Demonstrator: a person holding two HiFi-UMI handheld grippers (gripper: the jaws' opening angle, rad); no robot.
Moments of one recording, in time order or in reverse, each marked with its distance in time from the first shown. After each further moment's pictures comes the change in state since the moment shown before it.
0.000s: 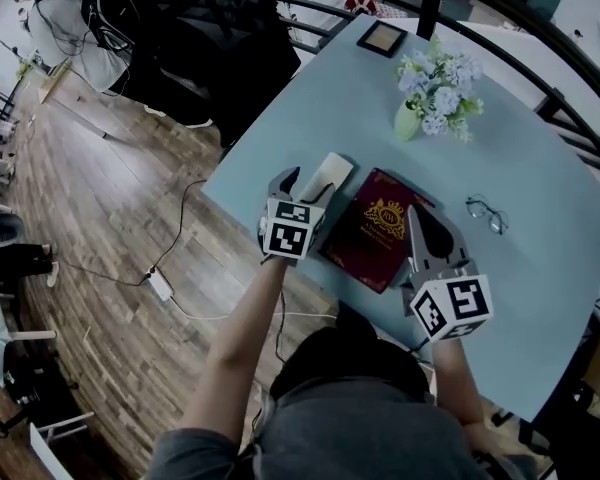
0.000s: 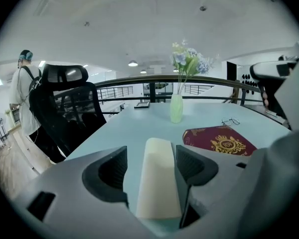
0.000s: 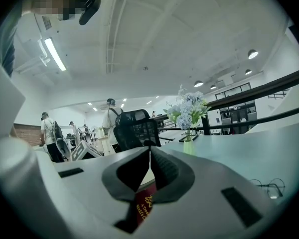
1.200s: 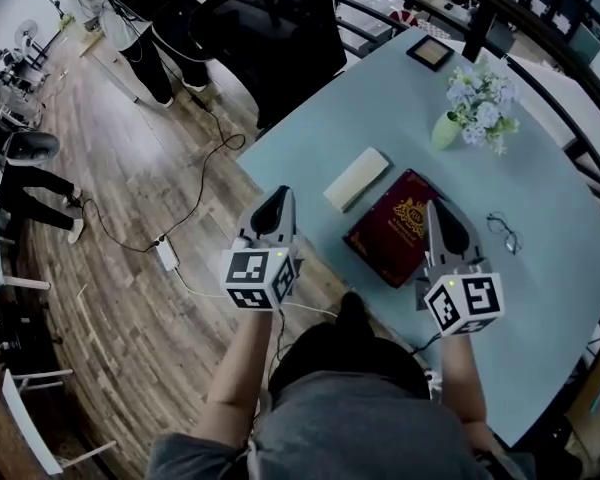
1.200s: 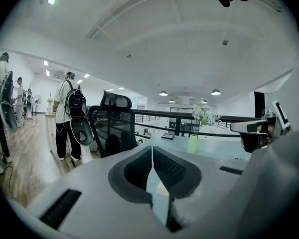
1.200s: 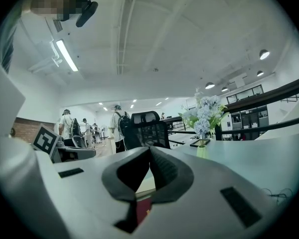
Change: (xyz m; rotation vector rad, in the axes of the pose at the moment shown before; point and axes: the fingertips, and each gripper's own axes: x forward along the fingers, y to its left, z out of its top) left arm -0.189 0.042 0.015 -0.268 -0.356 0.273; right arm 0.006 0.032 0.011 -0.054 -0.019 0.104
